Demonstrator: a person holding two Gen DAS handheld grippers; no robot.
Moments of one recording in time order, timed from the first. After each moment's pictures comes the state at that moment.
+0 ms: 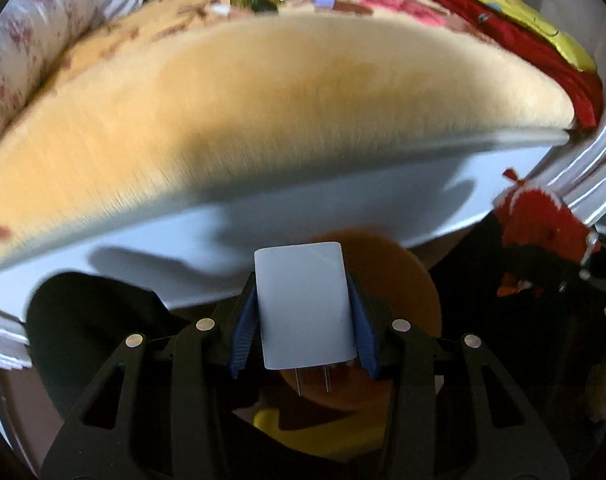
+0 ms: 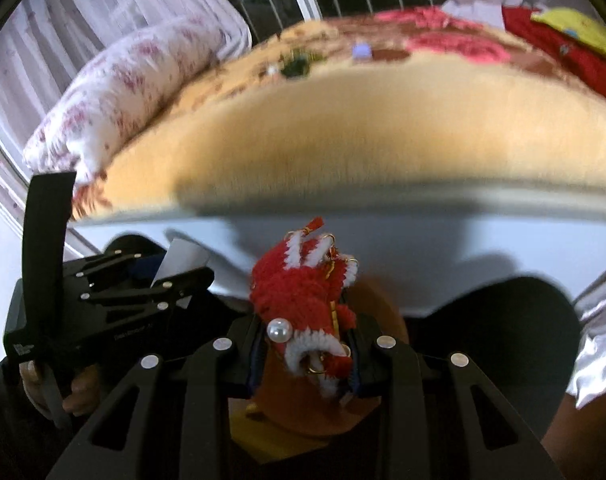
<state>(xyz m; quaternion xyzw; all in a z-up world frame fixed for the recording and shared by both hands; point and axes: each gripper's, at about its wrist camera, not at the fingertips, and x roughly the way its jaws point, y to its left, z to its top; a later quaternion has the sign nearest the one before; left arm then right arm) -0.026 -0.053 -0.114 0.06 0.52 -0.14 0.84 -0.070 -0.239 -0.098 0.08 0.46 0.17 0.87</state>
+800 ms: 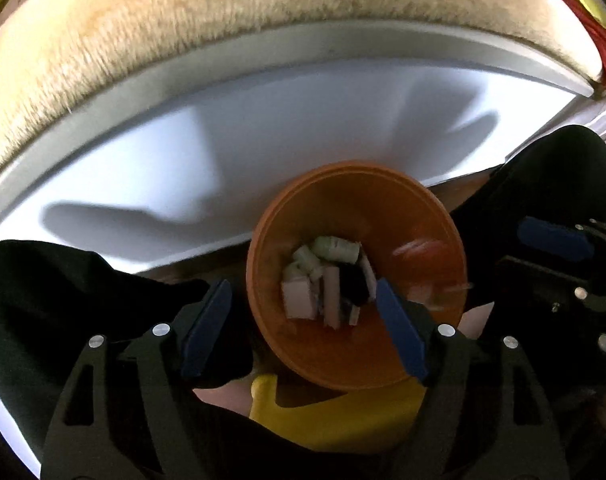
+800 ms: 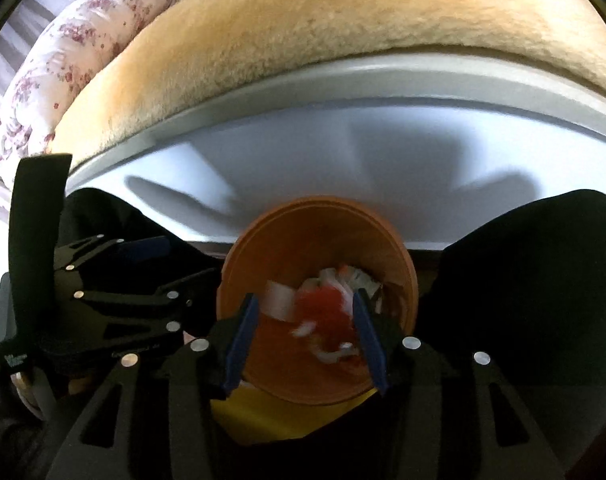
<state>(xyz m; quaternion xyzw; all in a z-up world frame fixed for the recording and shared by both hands) -0.019 -0.062 -0.180 0.08 0.59 -0.14 0.79 -0.055 -0.232 -0.159 0.09 0.55 0.14 0.82</state>
